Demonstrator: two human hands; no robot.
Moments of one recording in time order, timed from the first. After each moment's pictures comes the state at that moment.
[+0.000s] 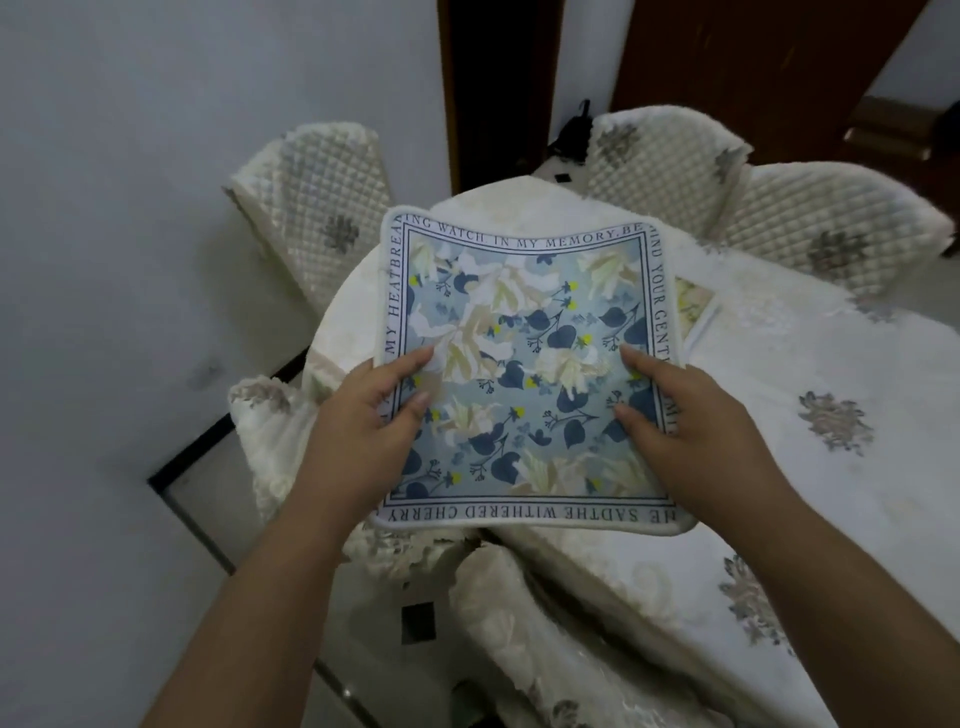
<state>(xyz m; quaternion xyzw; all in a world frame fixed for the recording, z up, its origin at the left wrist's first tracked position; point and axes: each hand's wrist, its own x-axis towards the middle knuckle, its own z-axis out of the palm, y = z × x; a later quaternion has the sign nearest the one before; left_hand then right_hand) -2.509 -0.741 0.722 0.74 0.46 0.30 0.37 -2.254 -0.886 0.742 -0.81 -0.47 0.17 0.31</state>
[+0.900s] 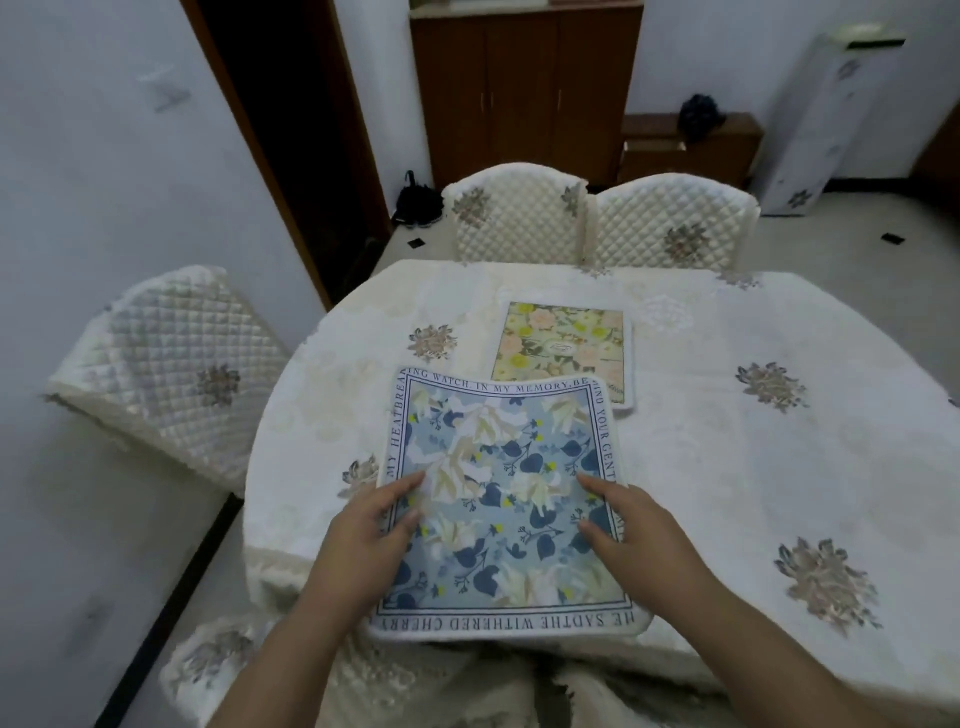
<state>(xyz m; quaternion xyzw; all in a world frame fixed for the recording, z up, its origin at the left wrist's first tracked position) -2.490 -0.554 0.639 0.83 0.33 0.09 0.43 -2.304 -0.801 0.625 -0.88 -0.27 0.22 0.34</state>
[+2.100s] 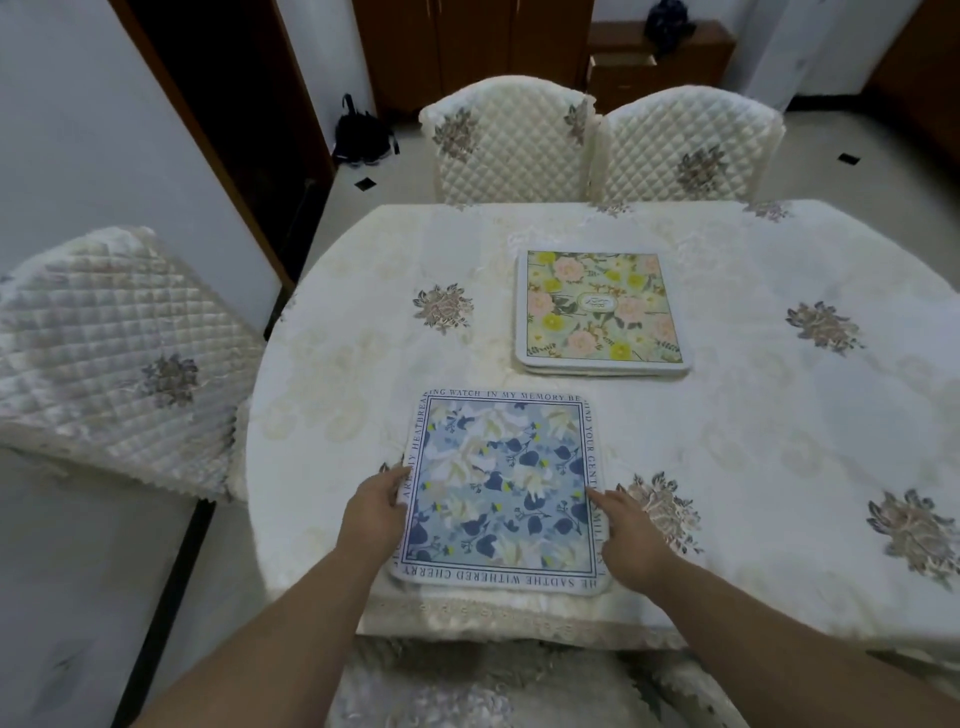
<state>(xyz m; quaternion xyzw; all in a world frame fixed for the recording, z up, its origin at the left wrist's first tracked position) -2.452 -0.362 0.453 0.85 0.37 -0.07 0.37 -2.314 -0.681 0.460 -0.89 -0.14 0.35 0.24</state>
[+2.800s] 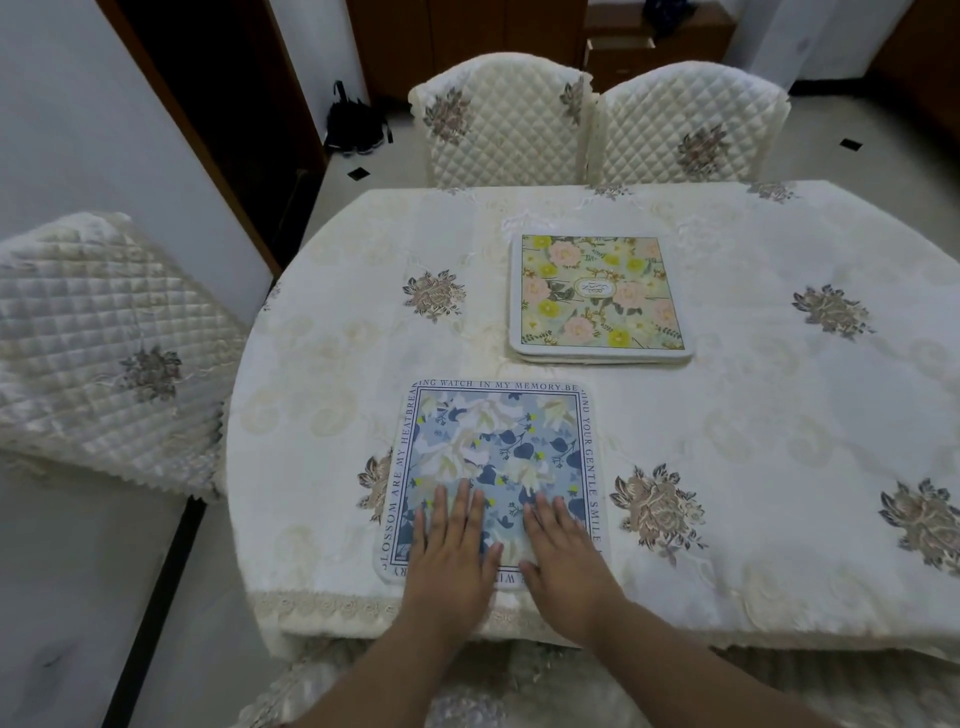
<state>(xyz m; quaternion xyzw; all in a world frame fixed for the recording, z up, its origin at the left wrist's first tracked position) -2.463 -0.478 0.406 0.97 0.16 -0.11 0.13 -2.376 -0.645 0.425 -0.90 -0.35 0.25 0.10</state>
